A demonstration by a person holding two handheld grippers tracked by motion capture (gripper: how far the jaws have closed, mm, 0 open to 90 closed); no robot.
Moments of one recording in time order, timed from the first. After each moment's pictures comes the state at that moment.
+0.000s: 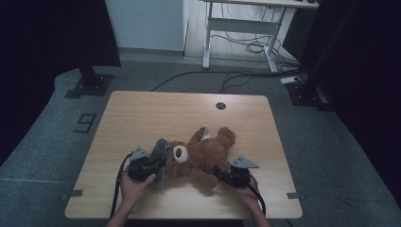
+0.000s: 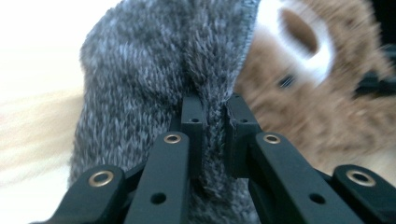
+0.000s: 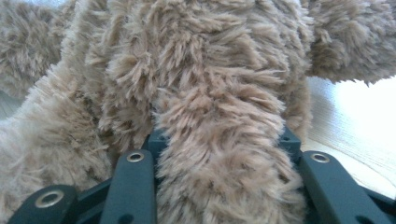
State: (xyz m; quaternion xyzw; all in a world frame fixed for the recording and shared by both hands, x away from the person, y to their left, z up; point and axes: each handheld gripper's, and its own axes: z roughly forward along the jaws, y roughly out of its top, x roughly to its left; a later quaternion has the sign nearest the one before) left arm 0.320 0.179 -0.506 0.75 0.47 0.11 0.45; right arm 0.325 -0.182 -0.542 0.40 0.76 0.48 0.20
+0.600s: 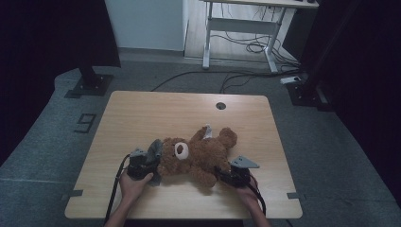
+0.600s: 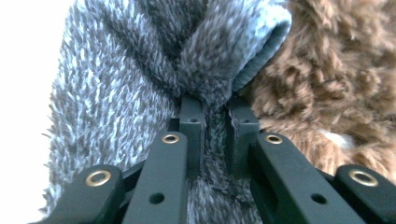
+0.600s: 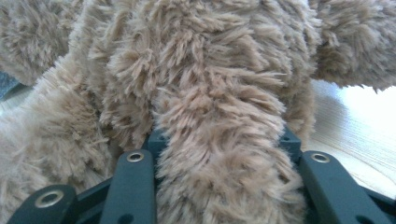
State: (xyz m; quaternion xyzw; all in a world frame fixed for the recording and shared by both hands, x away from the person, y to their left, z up) left arm 0.344 0.194 -0.540 0.75 0.51 0.07 0.43; right arm 0.326 -0.183 -0.543 0.40 0.76 0.48 0.19
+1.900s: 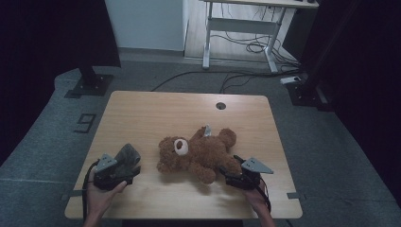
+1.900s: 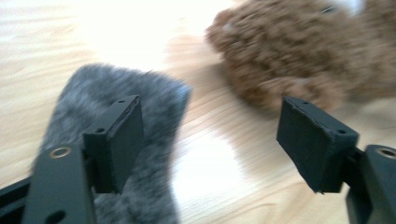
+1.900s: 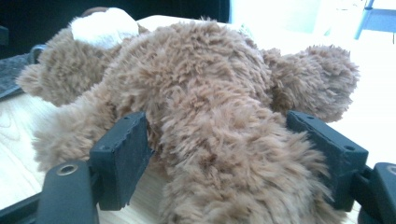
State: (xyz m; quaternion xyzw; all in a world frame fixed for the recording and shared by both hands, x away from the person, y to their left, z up) left arm 0.283 0.258 -0.489 0.75 0.45 0.19 0.45; right arm 0.306 -0.206 -0.519 0.38 0.72 0.53 0.23
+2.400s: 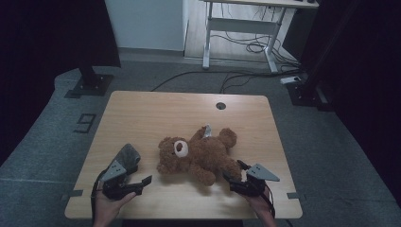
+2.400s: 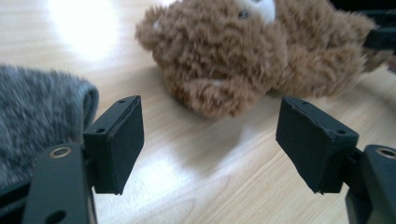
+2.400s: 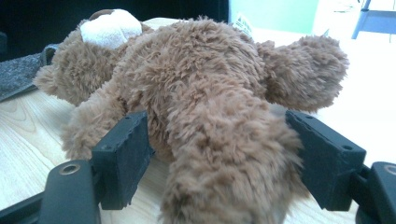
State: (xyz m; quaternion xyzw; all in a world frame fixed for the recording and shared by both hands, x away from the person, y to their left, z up) left arm 0.260 0.228 -0.495 0.76 0.43 0.14 0.47; right arm 0.284 -0.217 -0.519 0.39 0.71 0.54 0.23
